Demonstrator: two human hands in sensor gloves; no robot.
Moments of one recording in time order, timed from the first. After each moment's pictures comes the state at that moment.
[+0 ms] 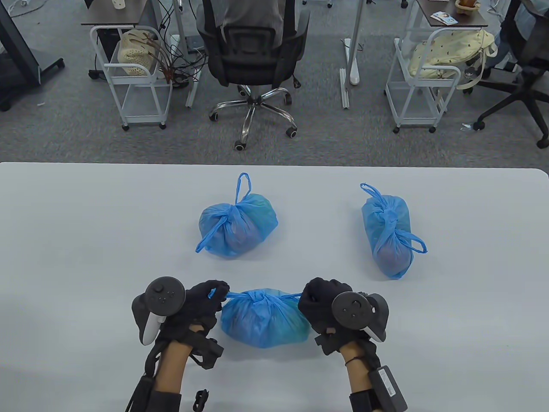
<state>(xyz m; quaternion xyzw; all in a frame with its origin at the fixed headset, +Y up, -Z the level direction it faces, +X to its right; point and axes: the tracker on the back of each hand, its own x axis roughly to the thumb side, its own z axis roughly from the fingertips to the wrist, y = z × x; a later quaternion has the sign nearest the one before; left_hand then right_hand) -0.221 -0.728 -0.297 -0.02 -0.03 0.40 0.92 0.125 -0.727 -0.299 0.16 -0.17 0.93 0.30</state>
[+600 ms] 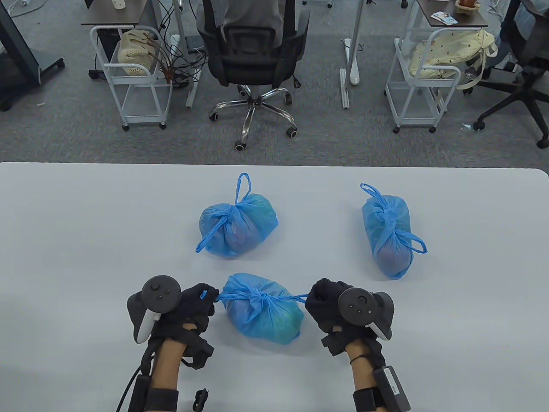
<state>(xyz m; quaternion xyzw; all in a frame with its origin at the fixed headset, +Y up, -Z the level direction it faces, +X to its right) -0.240 -0.746 -0.304 -0.06 0.00 0.38 0.92 0.136 -0.736 -0.305 0.14 -0.14 0.93 0.30</state>
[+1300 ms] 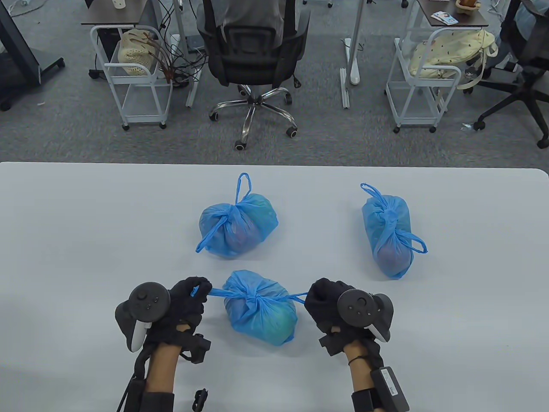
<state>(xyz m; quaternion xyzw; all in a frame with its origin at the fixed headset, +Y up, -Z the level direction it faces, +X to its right) -0.245 -0.722 -0.289 0.08 0.00 0.40 0.91 0.134 -0.733 -0.301 0.13 -0.16 0.92 0.32</state>
